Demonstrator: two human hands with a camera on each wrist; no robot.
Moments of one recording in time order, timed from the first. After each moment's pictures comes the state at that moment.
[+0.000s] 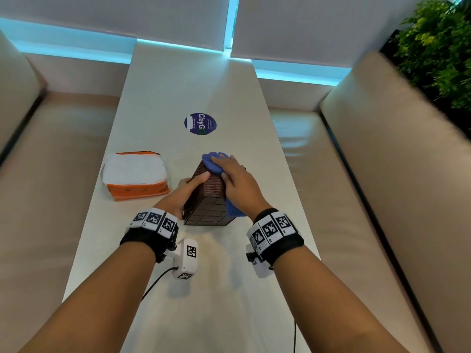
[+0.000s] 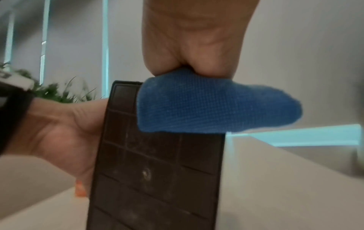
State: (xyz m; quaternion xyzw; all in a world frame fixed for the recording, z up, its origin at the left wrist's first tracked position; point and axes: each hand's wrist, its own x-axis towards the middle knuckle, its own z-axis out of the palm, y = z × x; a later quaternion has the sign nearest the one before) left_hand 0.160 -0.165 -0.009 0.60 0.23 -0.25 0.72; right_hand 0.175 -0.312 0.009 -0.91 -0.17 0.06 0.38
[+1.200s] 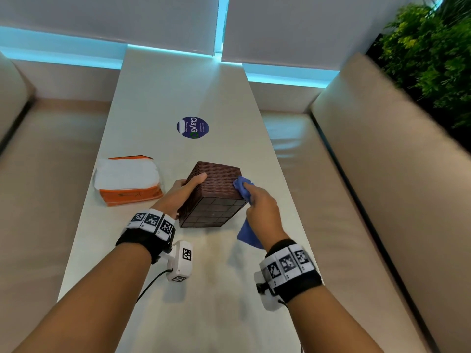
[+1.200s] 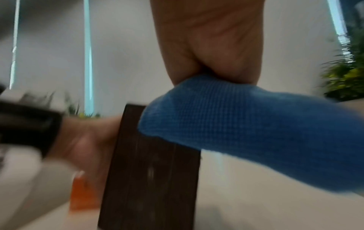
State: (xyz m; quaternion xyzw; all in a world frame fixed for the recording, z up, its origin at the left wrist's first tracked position) left_hand 0.172 -0.157 -0.027 0.68 0.22 -0.26 0.66; right_hand 0.128 -0.356 0.009 -0.94 0.01 0.02 0.33
